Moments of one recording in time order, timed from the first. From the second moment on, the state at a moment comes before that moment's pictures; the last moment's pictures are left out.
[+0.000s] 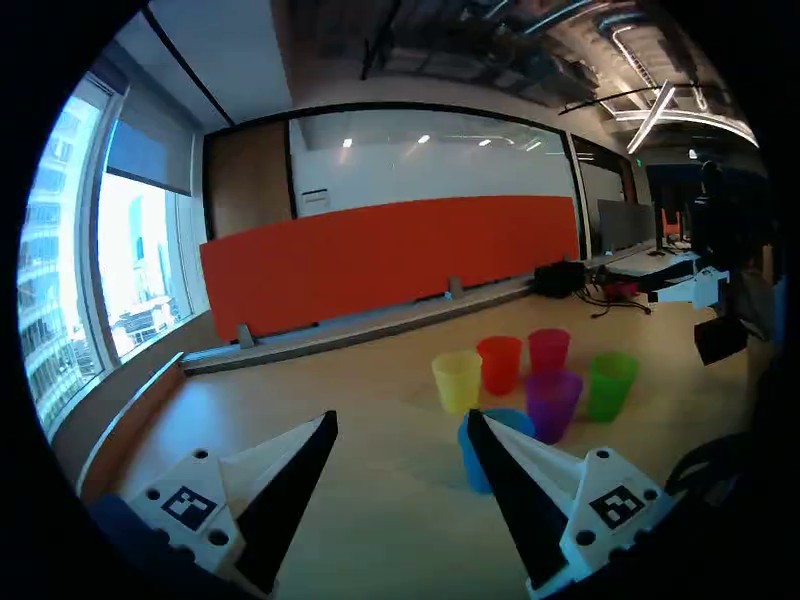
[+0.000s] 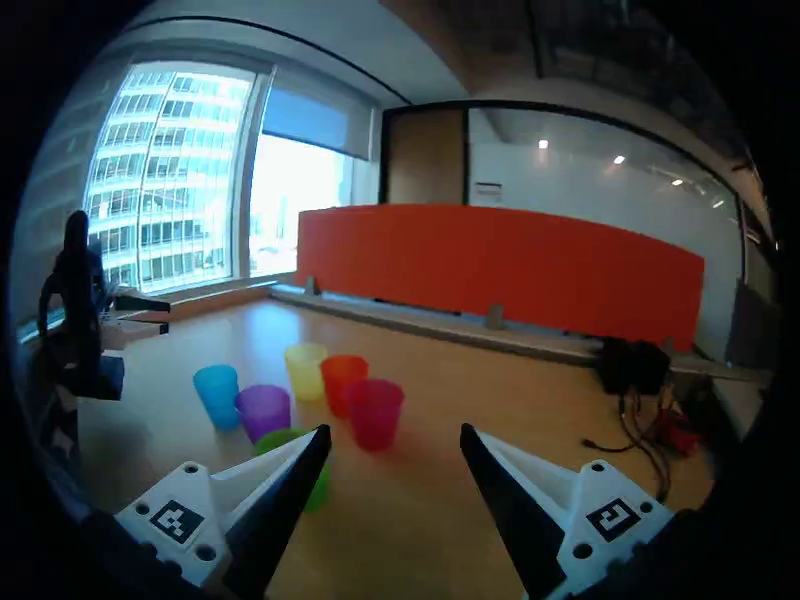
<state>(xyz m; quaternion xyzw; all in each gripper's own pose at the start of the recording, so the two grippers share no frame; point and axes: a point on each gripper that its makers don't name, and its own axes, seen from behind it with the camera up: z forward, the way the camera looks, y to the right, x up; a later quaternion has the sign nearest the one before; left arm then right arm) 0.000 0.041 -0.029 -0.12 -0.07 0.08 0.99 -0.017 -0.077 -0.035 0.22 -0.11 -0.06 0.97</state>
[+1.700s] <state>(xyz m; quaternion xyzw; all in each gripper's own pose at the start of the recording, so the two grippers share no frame) 0.022 -0.007 -0.013 0.03 0.03 0.04 1.00 0.051 -0.001 -0.030 -0.02 0.04 0.02 1.00</state>
